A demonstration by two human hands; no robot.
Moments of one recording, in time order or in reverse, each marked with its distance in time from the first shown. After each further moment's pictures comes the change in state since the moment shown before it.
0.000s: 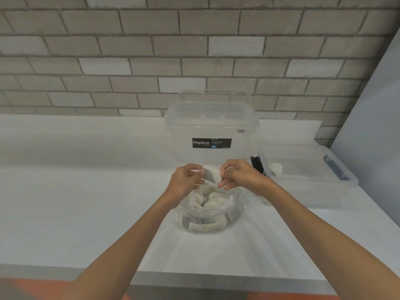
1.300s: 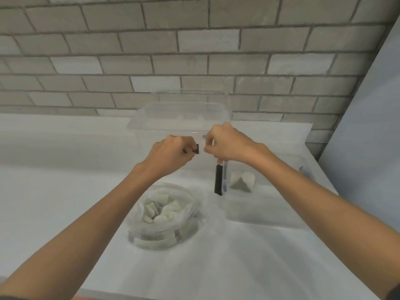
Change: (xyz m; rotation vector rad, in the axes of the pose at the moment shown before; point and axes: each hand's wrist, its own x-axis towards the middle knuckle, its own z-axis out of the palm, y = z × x) left_hand 0.051 0.114 0.082 1.038 0.091 0.334; right_hand 0.011 -0.066 -0.120 -0.940 0.075 -0.290
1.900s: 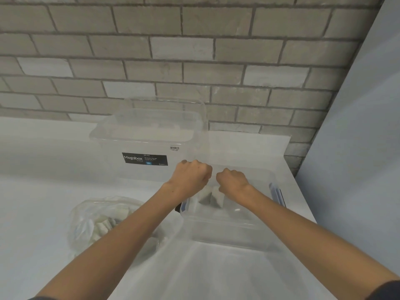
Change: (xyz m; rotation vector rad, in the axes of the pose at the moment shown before) left_hand 0.064 0.090 0.108 0.245 -0.035 0.172; right_hand 0.007 0.149 0.062 -0.535 -0.260 0.091
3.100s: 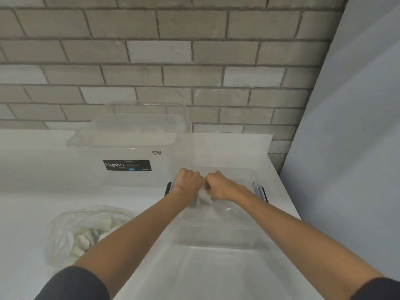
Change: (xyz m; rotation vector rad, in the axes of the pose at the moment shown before) left_hand 0.026 0.038 0.021 0.544 -0.312 0.122; right_hand 0.007 0.019 0.022 0.569 -0.033 0.009
